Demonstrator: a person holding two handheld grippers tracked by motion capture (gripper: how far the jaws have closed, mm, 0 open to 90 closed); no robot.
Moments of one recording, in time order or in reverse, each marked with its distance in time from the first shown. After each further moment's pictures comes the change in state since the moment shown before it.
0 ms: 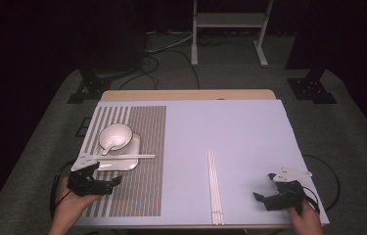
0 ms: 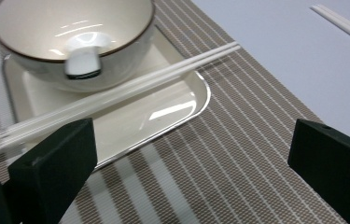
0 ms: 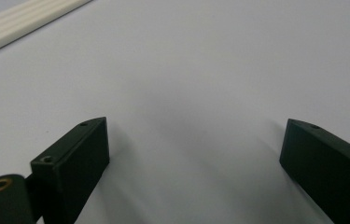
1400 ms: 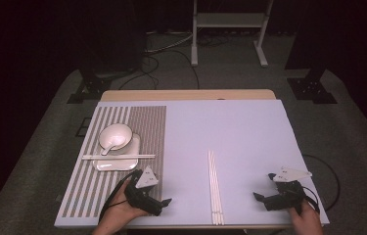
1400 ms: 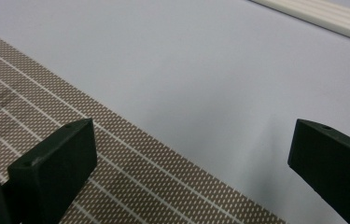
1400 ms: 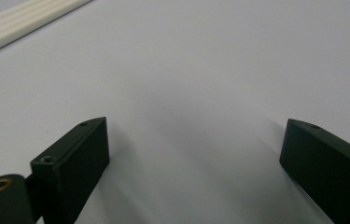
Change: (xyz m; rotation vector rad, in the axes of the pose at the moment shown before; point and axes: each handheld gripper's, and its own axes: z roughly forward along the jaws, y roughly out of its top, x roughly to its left) left arm -0.108 0.000 0.084 0.068 -0.274 0.344; right arm 0.000 0.000 0.000 0.000 0.000 0.000
